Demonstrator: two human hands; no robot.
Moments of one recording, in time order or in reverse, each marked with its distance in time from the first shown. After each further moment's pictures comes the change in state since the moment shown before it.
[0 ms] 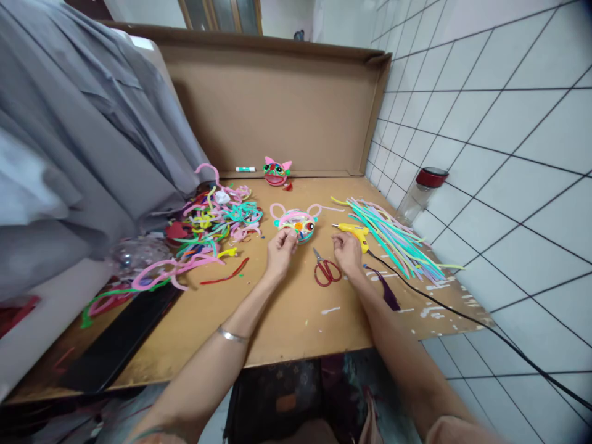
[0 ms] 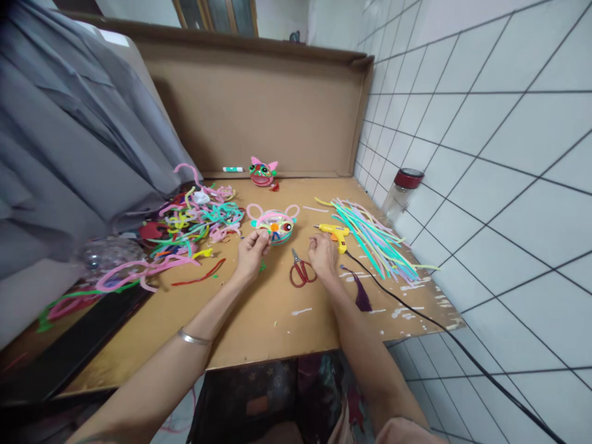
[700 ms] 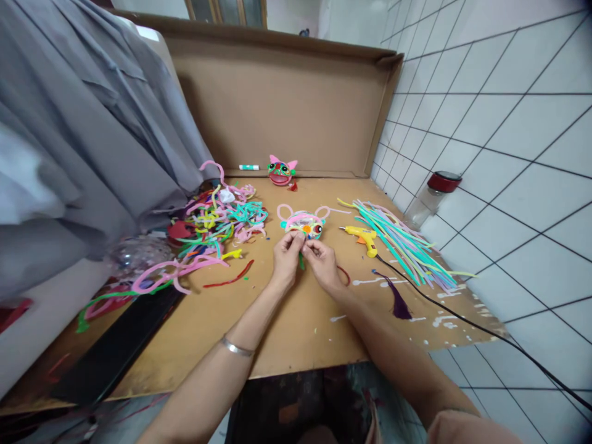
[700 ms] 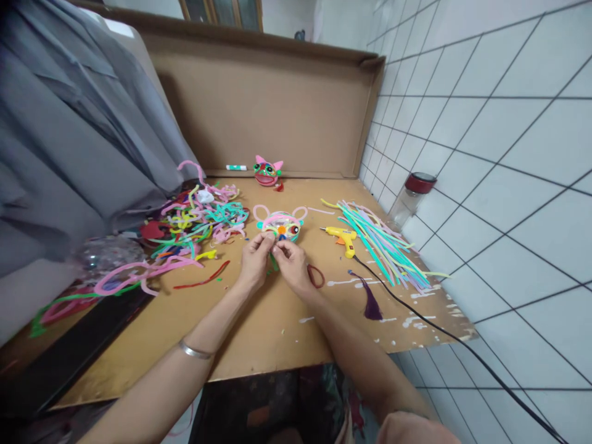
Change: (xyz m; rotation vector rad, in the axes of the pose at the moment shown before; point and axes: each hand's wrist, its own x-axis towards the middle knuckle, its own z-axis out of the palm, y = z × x) left_hand 0.000 -0.001 0.003 -0.093 0.127 -0.032; right_hand -0.029 -0.072 0.038 0.917 -0.218 -0.001
